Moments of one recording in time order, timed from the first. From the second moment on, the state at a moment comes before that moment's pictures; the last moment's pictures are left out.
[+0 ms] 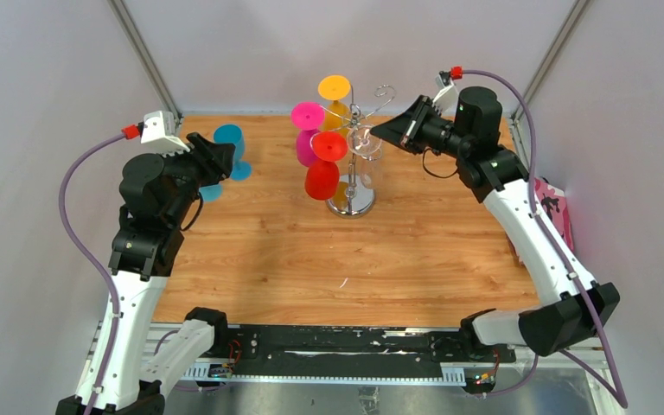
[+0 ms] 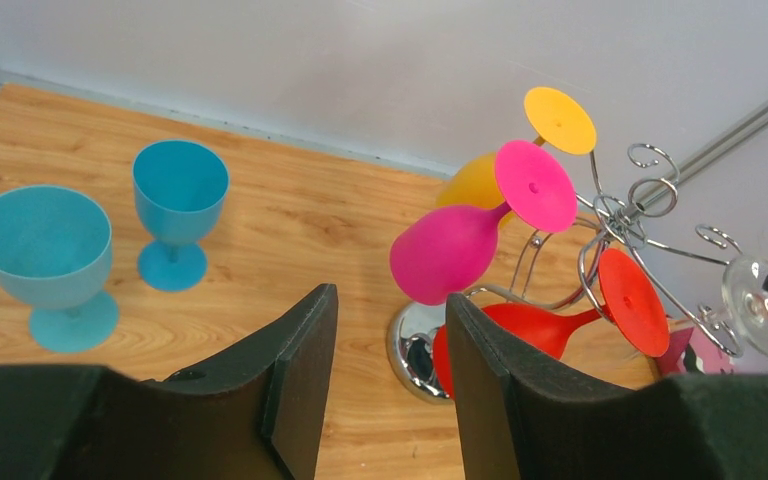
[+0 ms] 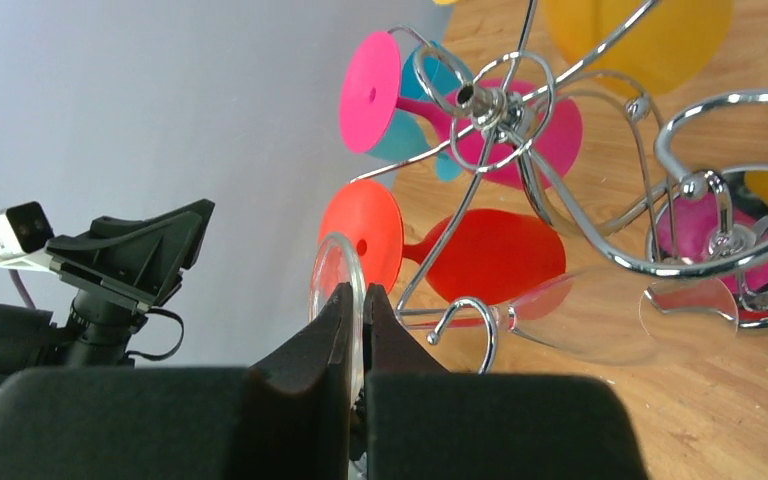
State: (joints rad) left arm -0.18 0.81 1.16 -0.40 -0.02 -0.43; right arm 0.37 1.30 1.43 -0.30 -0.52 0.86
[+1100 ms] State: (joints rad) left arm -0.22 0.87 1.15 -0.30 0.12 -0.43; right arm 0.29 0.96 1.65 -0.71 -0.33 0.57
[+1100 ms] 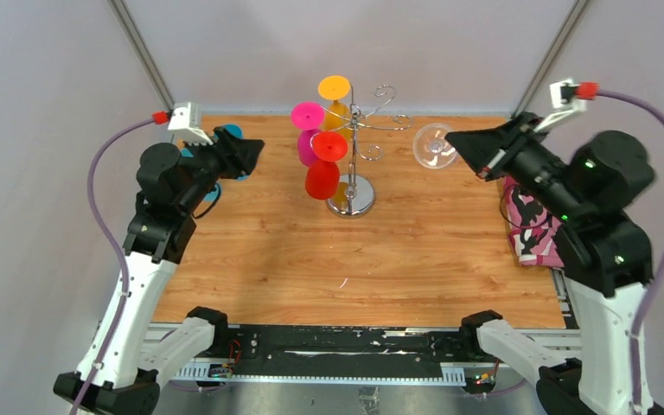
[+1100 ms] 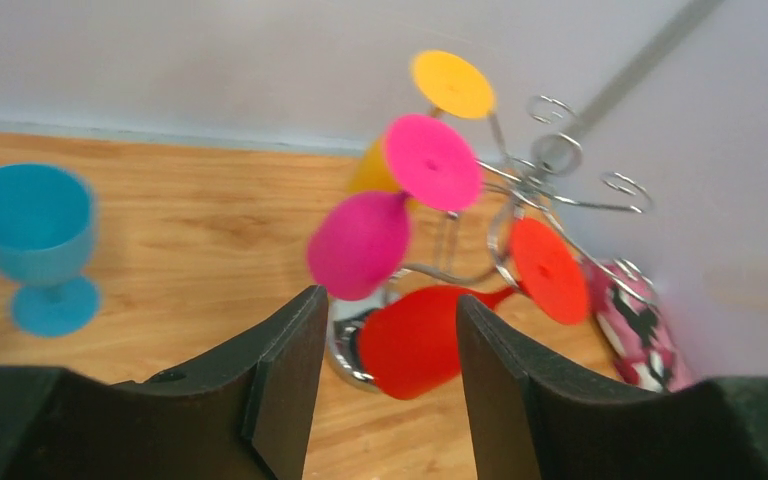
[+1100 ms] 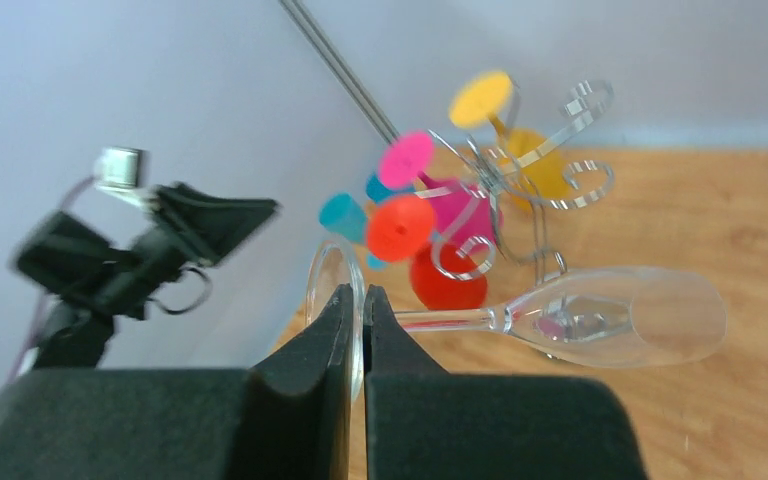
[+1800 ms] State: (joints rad) left arm -0.34 1.39 1.00 1.36 0.75 -1.18; right arm 0.29 1.28 1.78 0.20 -0.83 1.18
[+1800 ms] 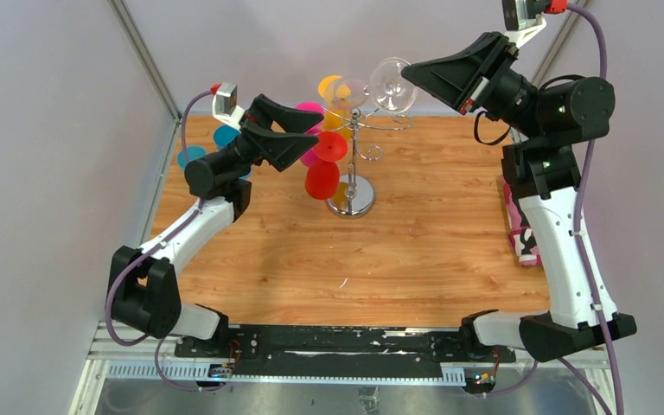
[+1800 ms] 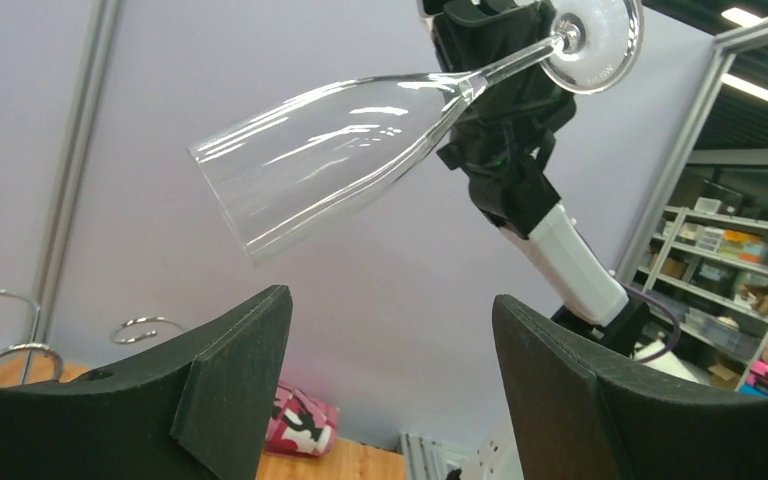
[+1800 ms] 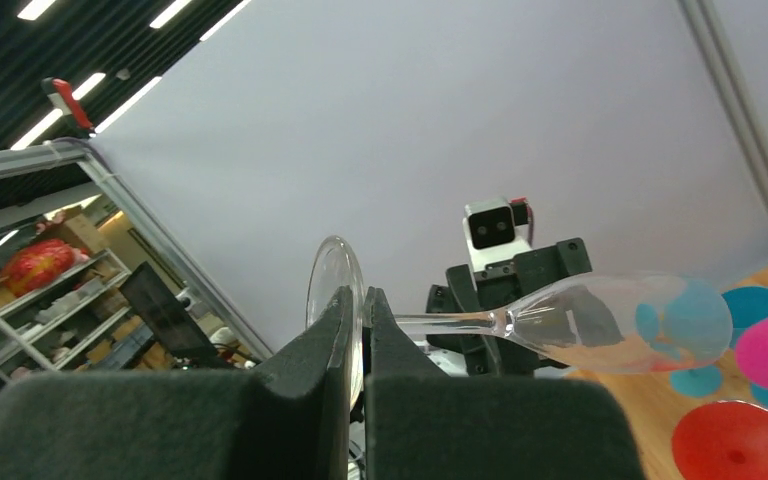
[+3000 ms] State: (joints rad) left arm -0.34 1.39 1.02 1.49 0.74 -1.27; right arm 0.32 1.19 1.47 0.70 -0.84 1.49
